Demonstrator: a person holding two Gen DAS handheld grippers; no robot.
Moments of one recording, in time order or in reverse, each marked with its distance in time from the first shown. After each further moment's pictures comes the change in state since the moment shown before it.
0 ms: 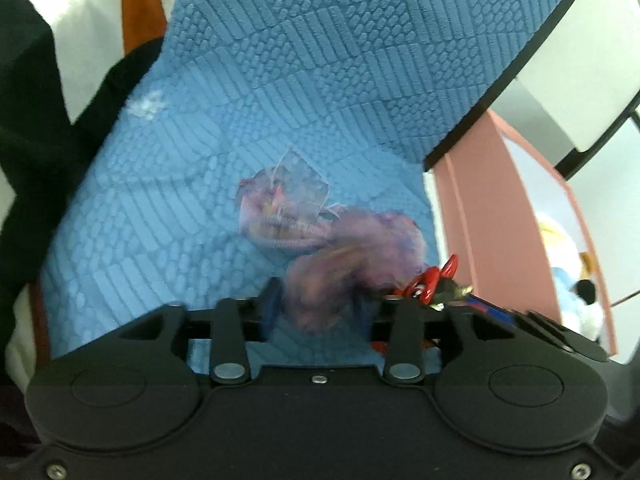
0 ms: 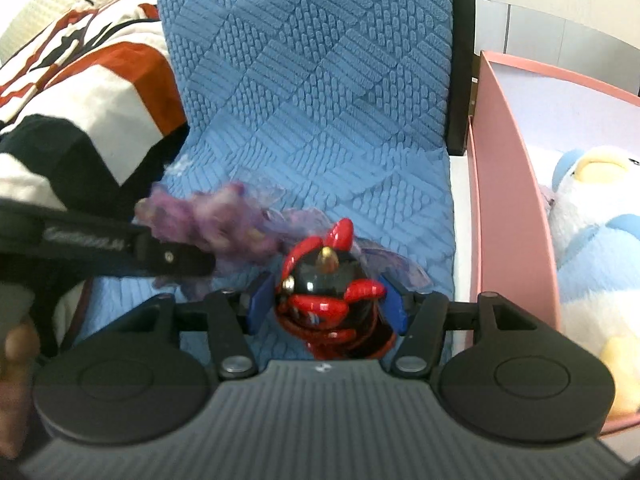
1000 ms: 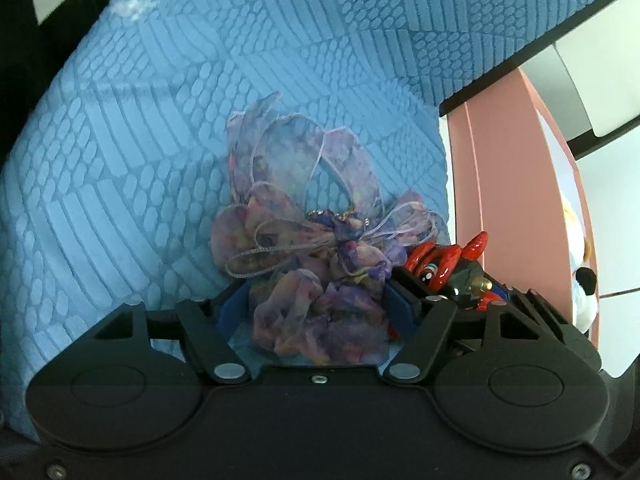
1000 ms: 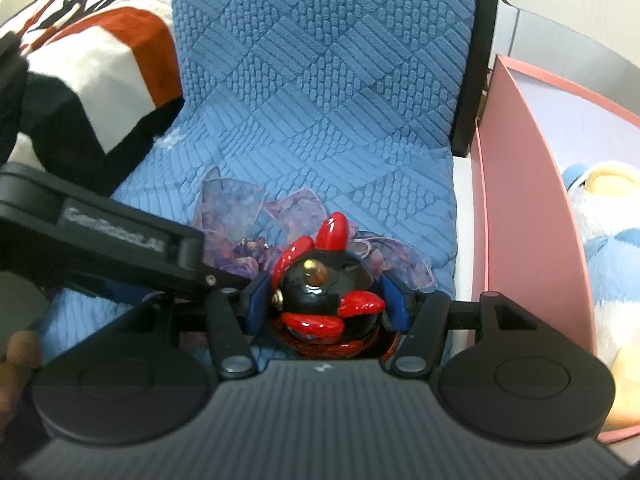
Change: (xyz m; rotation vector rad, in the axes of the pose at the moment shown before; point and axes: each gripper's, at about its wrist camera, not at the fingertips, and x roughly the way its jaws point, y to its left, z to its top) left arm 0.045 0.015 -0.004 -0.102 0.226 -0.046; right arm 0.016 0.018 -0.009 -0.108 0.020 -0.072
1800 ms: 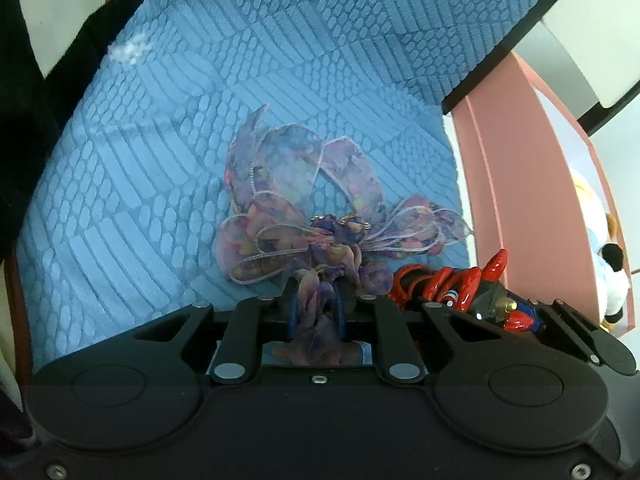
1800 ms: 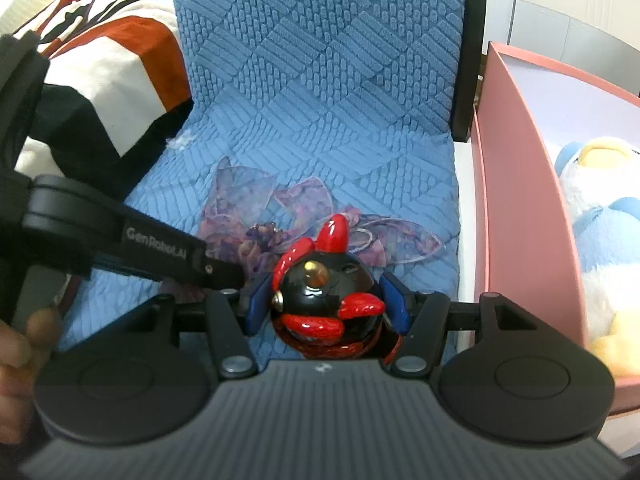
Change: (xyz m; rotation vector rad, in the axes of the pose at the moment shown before) left arm -0.006 -0.016 -0.010 0.106 -0.067 0.100; right arm -0.017 -0.005 -0.006 0.063 0.013 0.039
